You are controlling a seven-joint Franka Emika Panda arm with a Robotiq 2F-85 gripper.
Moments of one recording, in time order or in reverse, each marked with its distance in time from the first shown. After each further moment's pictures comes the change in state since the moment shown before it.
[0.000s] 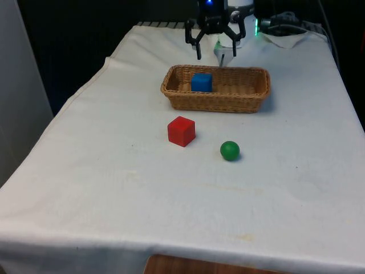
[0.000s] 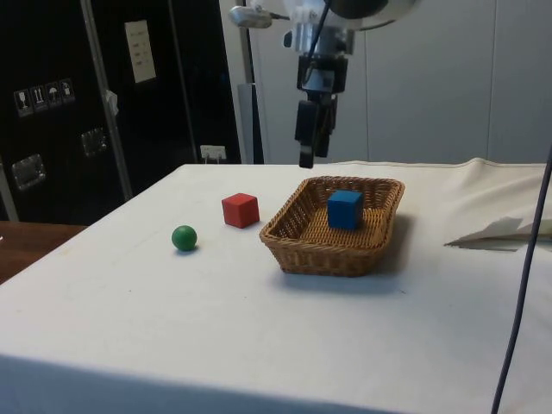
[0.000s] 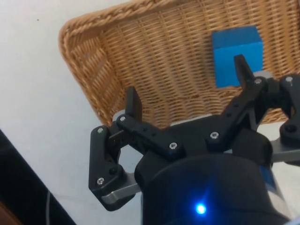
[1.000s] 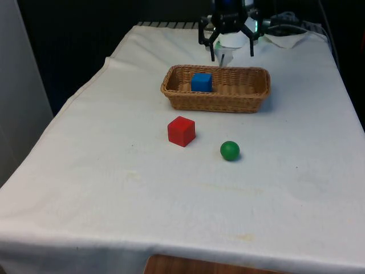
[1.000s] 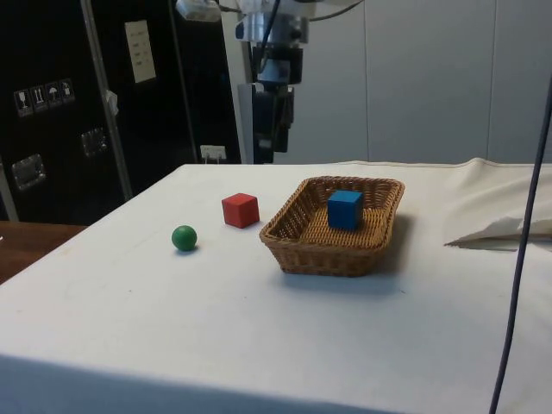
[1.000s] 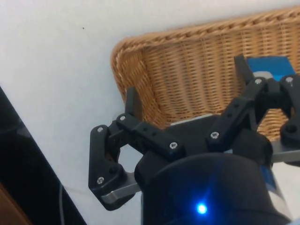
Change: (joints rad) arm 0.009 0.097 0.085 0.202 0.000 -0.134 0.009
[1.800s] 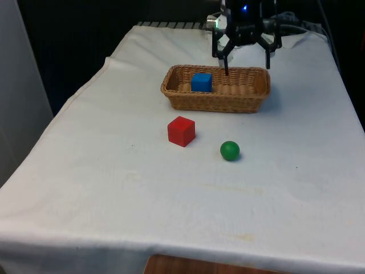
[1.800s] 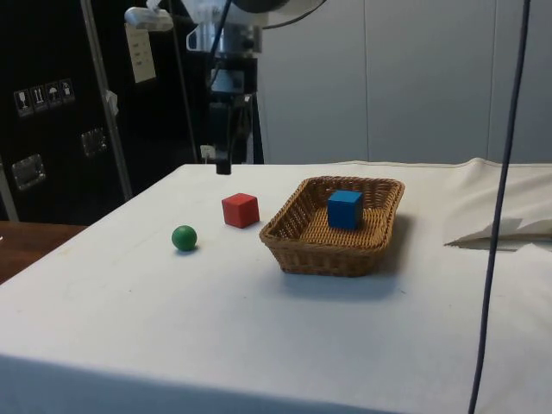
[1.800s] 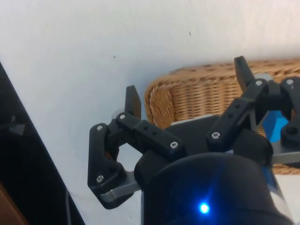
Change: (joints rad) arm 0.005 0.169 0.062 0.208 0.000 -0.049 0.027
